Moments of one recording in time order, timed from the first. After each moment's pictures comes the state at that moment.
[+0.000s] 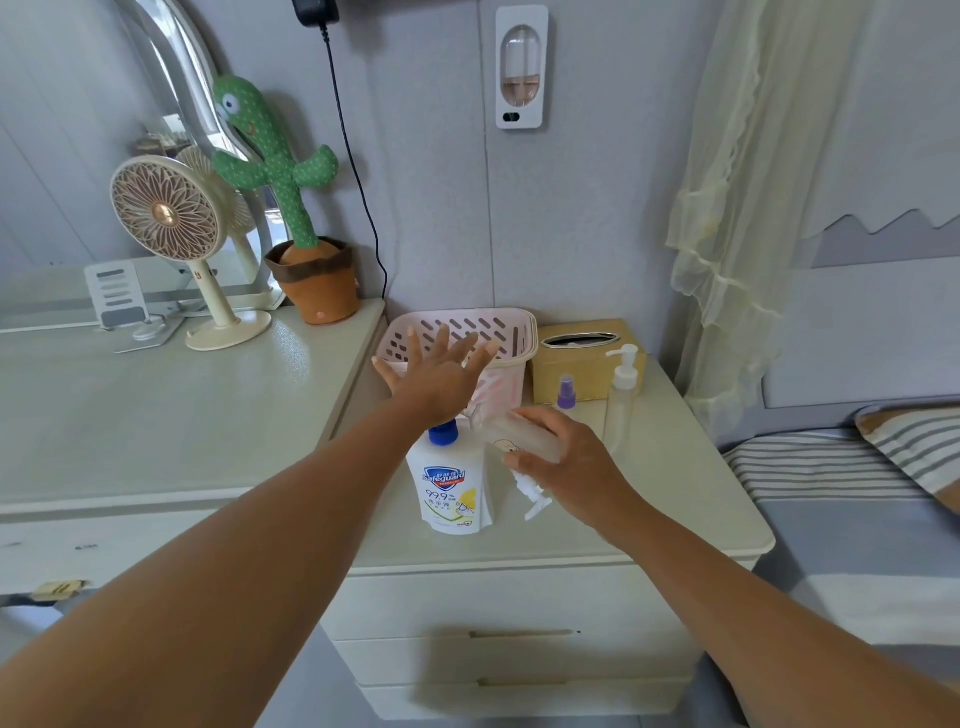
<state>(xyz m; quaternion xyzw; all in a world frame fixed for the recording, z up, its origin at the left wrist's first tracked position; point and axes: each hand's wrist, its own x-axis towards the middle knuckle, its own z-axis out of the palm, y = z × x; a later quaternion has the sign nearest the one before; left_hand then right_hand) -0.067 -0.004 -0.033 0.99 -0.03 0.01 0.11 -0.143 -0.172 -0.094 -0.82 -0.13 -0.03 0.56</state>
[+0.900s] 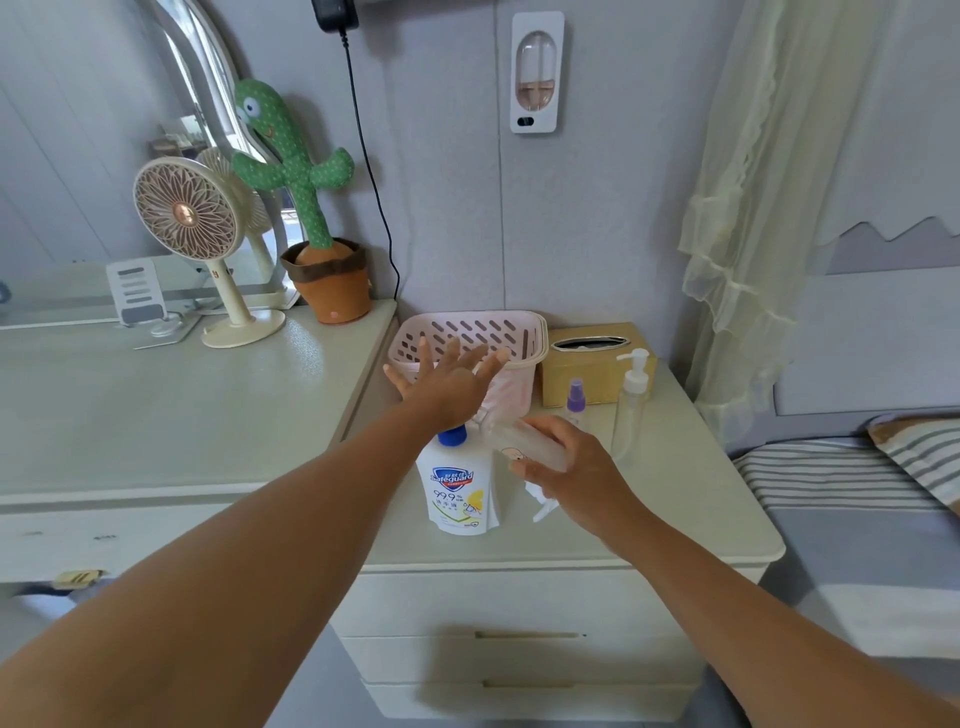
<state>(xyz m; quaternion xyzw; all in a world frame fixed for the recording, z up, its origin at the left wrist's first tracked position) -0.071 -0.004 -0.035 0.99 -0.03 -0.01 0.13 -0.145 -0.168 -0.098 -0.81 -0.12 -0.02 0.58</state>
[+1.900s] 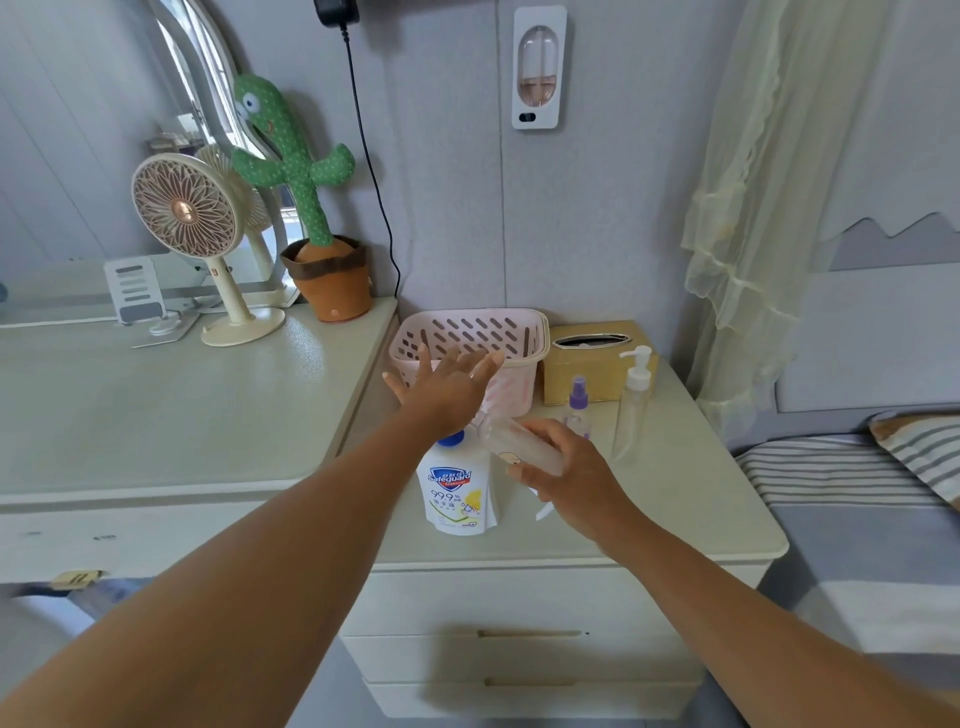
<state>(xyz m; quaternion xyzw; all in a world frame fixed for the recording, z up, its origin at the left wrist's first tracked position) -0.066 0.004 -0.052 0.99 -0.01 0.00 0.16 -0.149 -0.160 -0.105 -0.81 -0.12 -0.02 0.58</state>
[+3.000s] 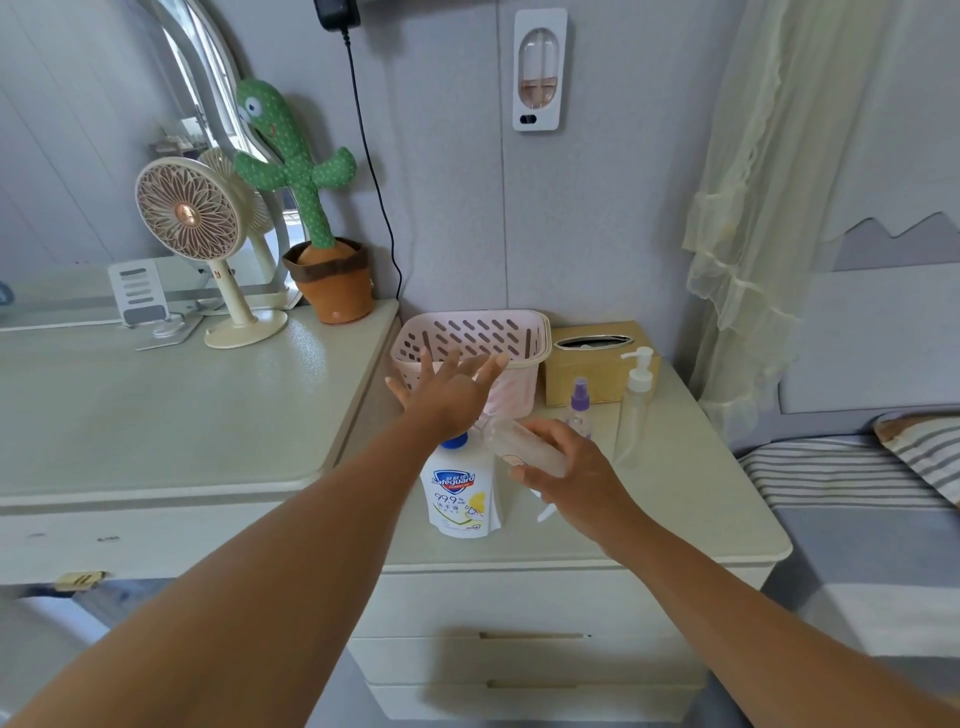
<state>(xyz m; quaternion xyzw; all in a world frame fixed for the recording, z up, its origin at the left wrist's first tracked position) -0.072 0.001 -0.048 0.99 -0.01 -0.01 0.17 -0.151 -0.161 -0.100 -0.81 -0.11 -0.02 0.58</state>
